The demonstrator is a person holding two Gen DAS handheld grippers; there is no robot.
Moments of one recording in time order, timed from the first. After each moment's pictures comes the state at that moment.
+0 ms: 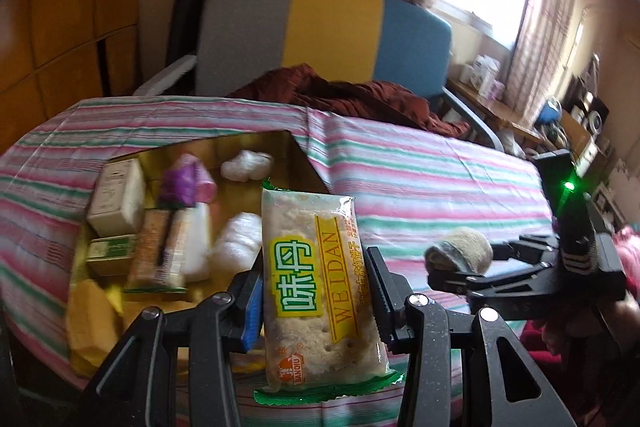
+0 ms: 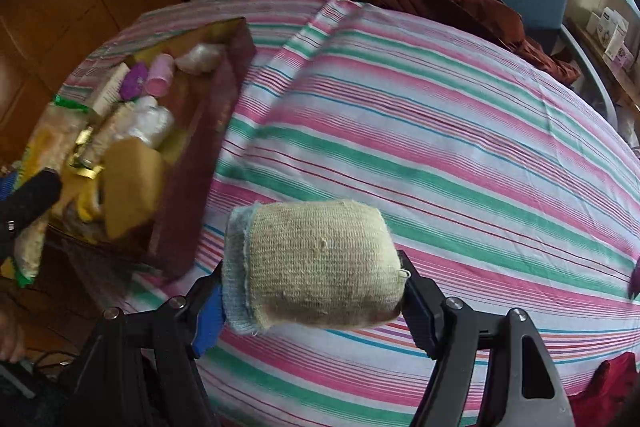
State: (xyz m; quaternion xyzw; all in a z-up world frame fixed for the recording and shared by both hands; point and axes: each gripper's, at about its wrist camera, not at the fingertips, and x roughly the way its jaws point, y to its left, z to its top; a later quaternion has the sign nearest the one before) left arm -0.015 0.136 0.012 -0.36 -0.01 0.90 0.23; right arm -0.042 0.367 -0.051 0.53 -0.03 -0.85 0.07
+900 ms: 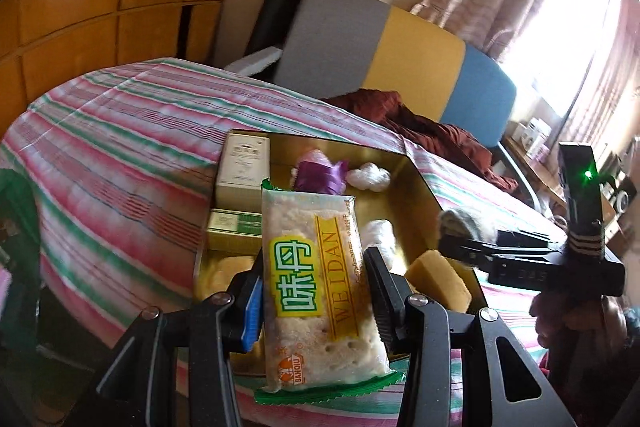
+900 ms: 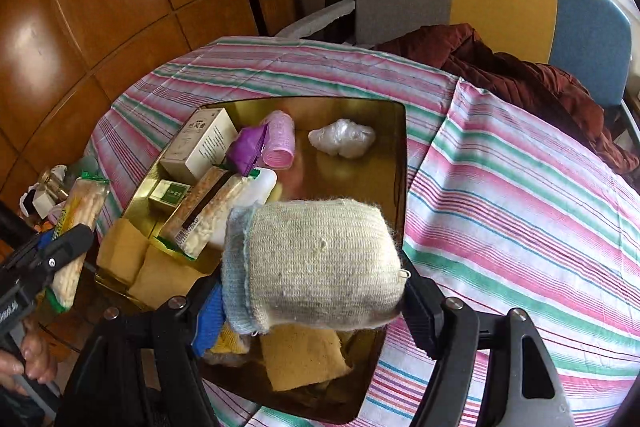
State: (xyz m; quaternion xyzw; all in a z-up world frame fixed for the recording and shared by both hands) left arm -0.029 0.011 -0.006 -0.37 -0.10 0.91 0.15; right arm -0.102 0.248 -0.026 0.47 -0.01 -0.87 0.15
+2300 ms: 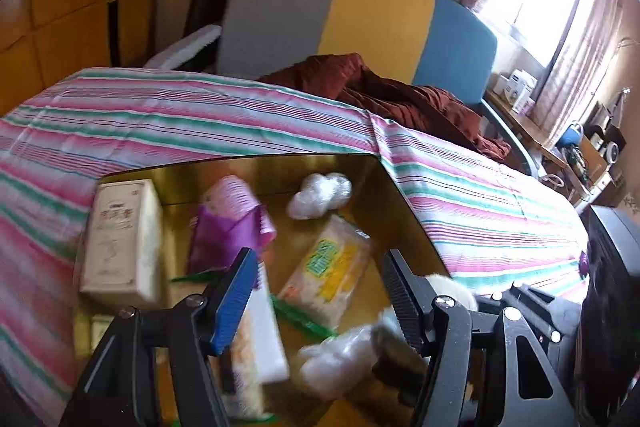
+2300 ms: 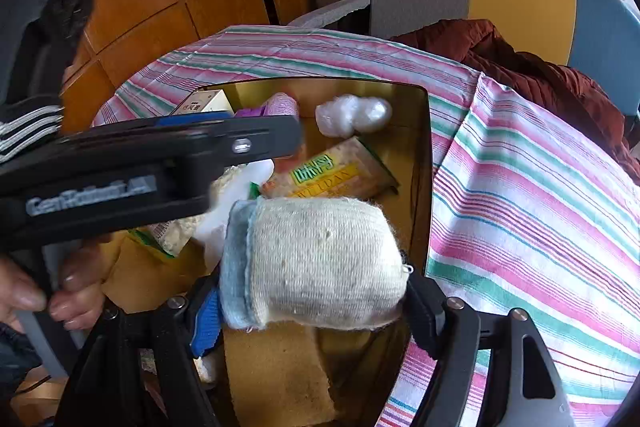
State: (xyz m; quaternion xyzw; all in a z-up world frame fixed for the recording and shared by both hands) left arm -0.137 0.102 -0.020 -0.41 -0.05 0.89 0.19; right arm -0.117 0.244 -0.060 0.46 0.01 -0.87 0.18
